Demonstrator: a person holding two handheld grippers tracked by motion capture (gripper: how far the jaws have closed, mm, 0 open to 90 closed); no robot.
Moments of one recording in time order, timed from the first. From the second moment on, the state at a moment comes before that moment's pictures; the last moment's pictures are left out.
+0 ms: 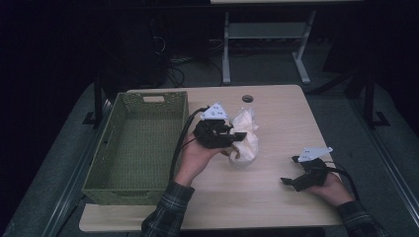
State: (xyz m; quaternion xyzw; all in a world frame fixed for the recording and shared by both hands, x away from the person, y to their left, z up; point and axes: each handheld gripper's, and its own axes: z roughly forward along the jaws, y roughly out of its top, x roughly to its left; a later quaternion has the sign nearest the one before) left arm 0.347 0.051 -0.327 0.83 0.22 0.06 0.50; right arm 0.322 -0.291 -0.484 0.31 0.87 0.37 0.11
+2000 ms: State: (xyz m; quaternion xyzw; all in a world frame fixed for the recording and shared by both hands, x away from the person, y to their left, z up) left arm 0.349 0.008 -0.412 0.88 0.24 0.02 0.42; right arm 0.323 -0.291 -0.484 0.31 0.87 0.37 0.11
